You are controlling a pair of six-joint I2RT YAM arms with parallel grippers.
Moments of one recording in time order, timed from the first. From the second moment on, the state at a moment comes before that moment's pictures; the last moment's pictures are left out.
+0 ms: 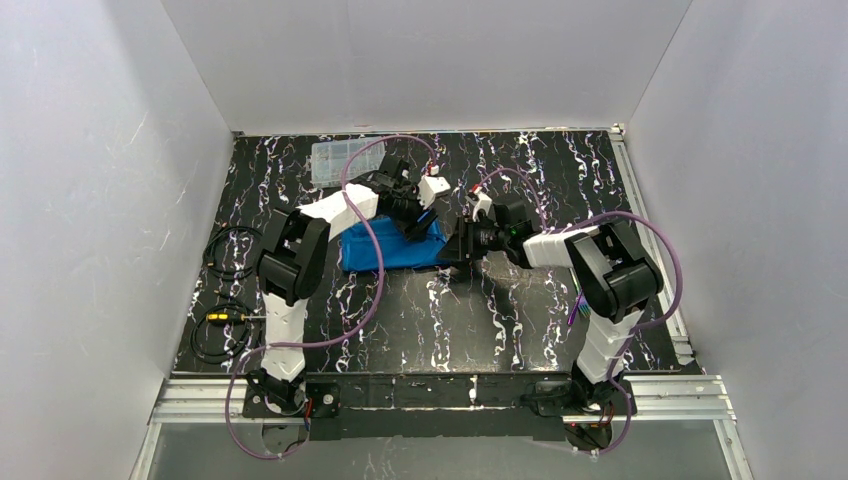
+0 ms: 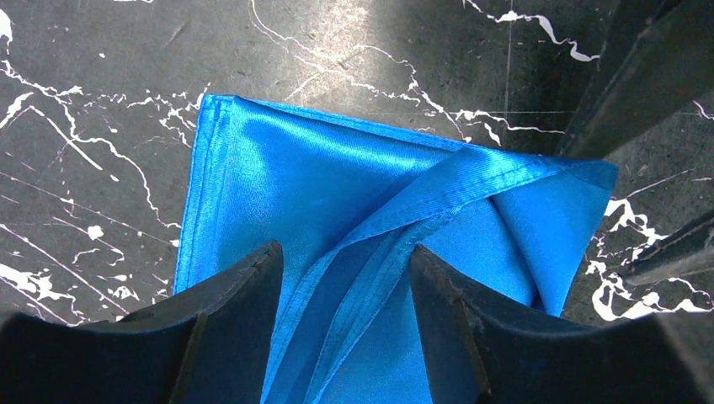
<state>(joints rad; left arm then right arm) -0.49 2.07 1.48 -0.44 0.43 0.52 0.46 1.84 0.84 0.38 -0.69 0.48</state>
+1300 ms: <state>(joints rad) -0.49 2.08 1.48 -0.48 0.46 0.53 0.46 1.97 0.99 0.45 -0.73 0.64</state>
